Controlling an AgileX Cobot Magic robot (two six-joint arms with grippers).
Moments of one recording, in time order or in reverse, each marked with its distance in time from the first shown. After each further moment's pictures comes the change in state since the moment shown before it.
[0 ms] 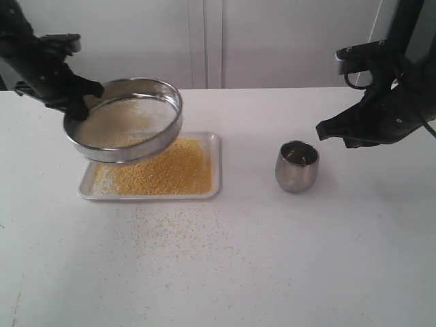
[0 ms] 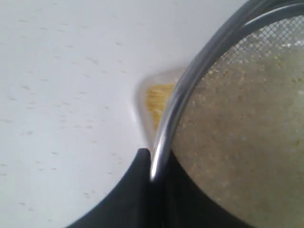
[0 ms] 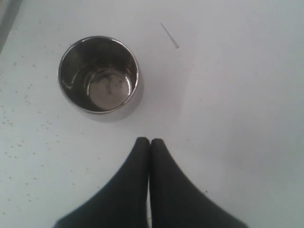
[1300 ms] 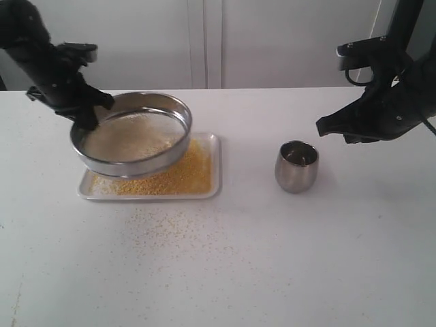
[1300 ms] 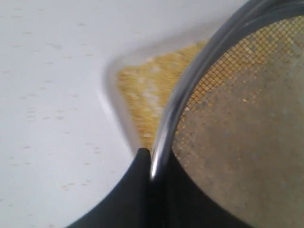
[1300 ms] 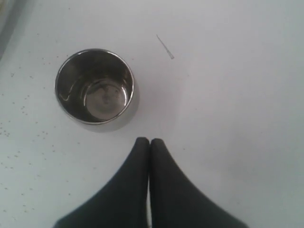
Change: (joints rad) left arm -0.026 0.000 0.018 0.034 0.033 0.016; right arm 0.000 0.000 0.000 0.000 -0.031 0.000
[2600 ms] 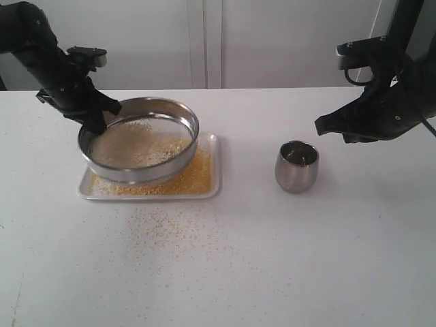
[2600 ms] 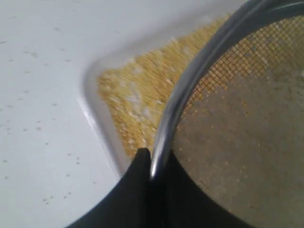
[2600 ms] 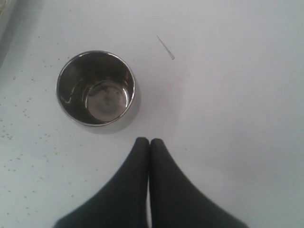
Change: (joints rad) left arm -0.029 0.014 0.000 0.014 -0.015 0.004; right arm 0.000 0.000 0.000 0.000 -0.004 0.018
